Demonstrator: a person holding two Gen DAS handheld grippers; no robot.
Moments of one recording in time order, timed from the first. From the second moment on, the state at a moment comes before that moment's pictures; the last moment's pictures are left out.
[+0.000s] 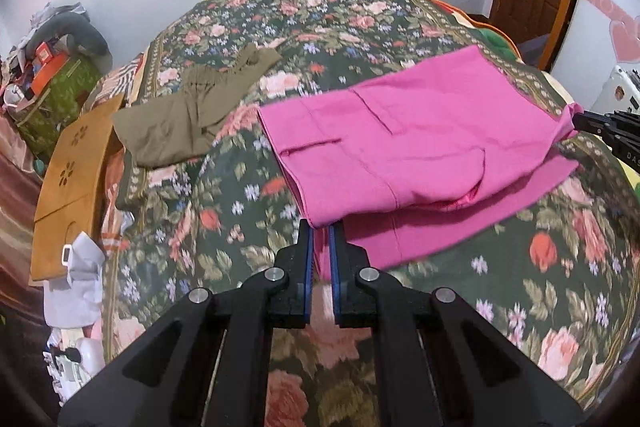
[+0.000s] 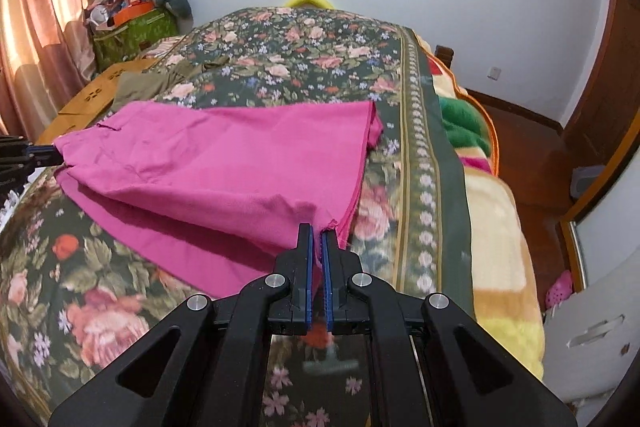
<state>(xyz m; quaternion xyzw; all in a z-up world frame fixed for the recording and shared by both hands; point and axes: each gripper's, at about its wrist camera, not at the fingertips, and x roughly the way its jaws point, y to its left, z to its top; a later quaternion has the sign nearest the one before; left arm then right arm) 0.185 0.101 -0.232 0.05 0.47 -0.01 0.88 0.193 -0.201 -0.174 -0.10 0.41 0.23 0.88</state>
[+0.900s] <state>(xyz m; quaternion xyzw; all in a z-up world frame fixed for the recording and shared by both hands) 0.180 0.063 -0.189 0.05 0.44 -0.05 0.90 0.161 -0.147 -0.157 -0.15 0.40 0.34 0.84</state>
